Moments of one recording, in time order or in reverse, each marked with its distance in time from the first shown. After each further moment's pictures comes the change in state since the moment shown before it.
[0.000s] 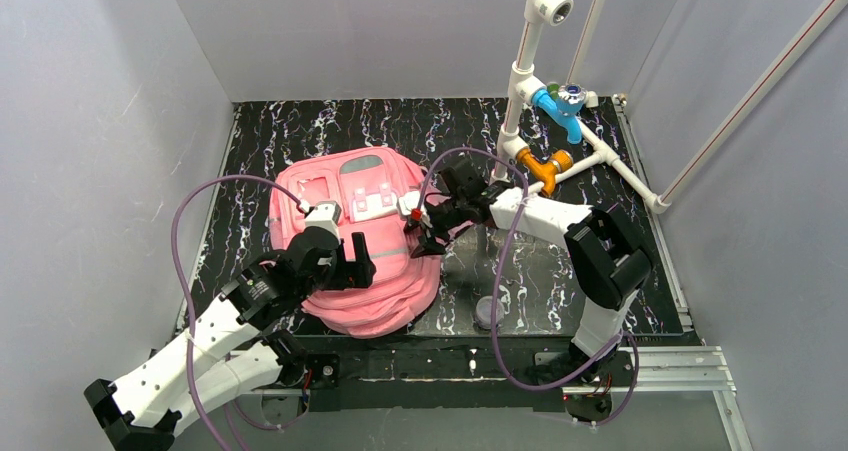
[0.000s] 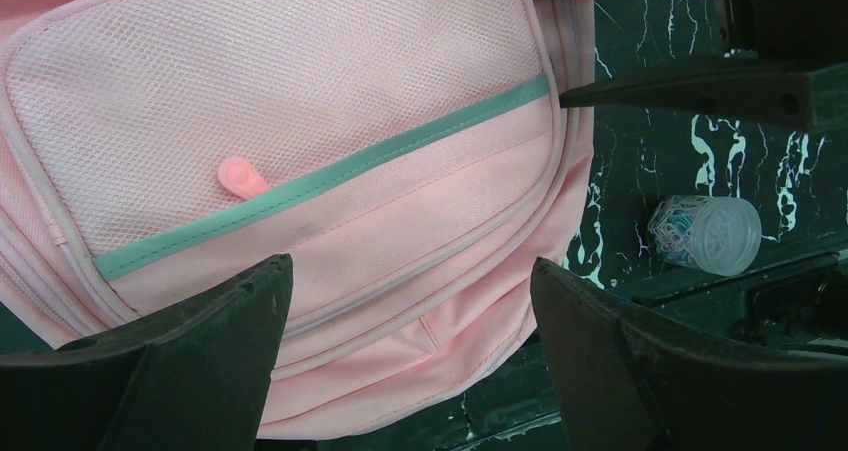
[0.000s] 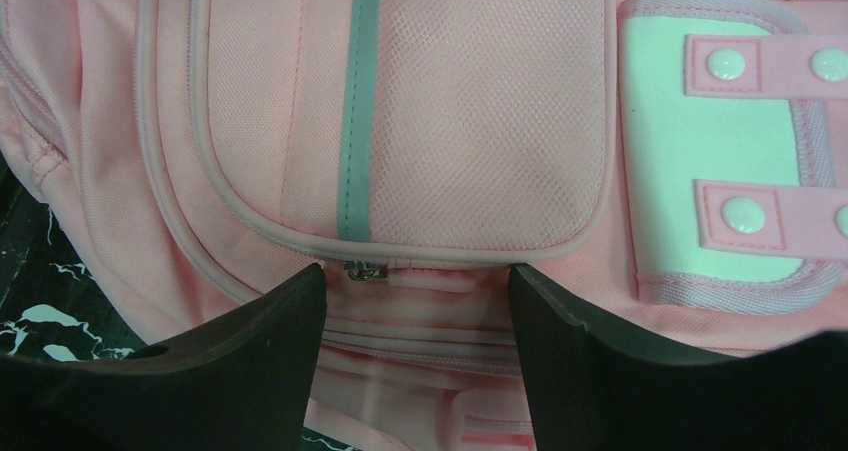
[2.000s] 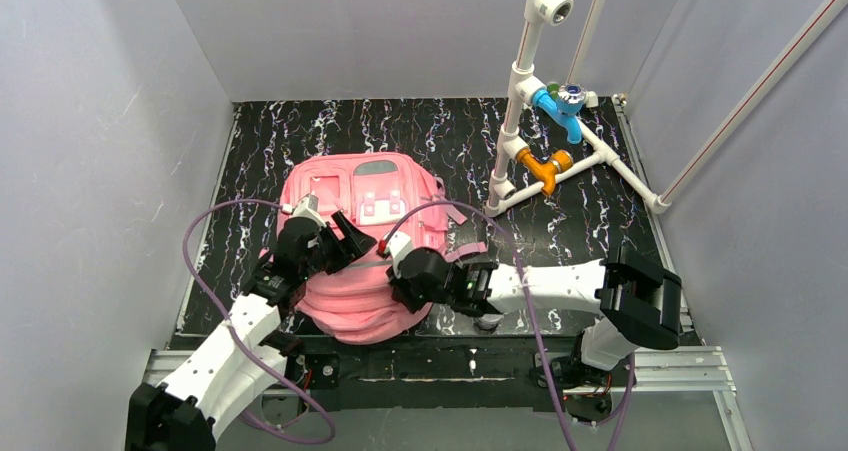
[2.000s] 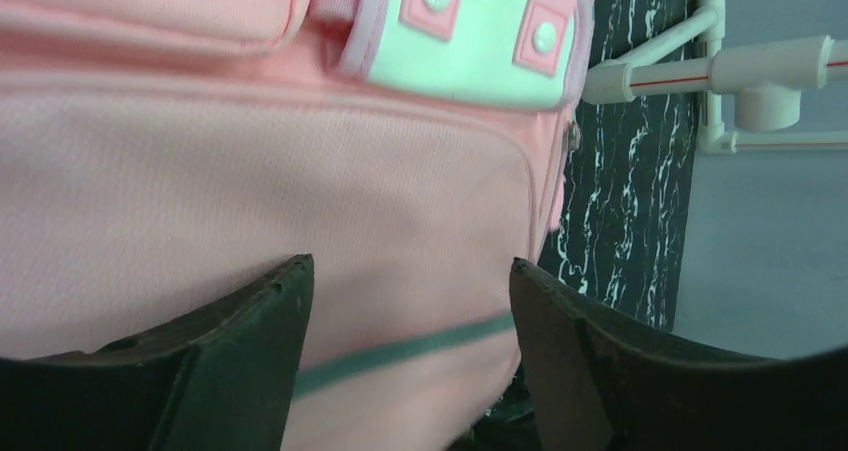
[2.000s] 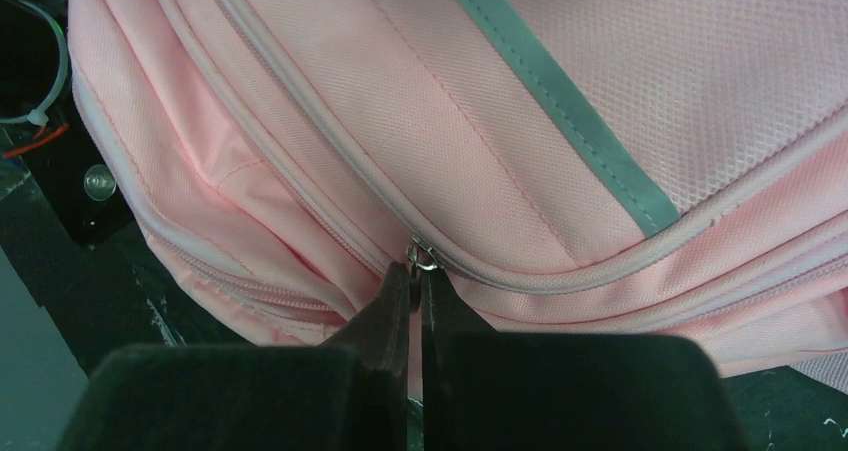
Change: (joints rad) left arm 0.409 0.096 -0.332 0.632 0.388 -0.198; right arm 0.573 -0.235 -0.301 0.268 1.049 1.207
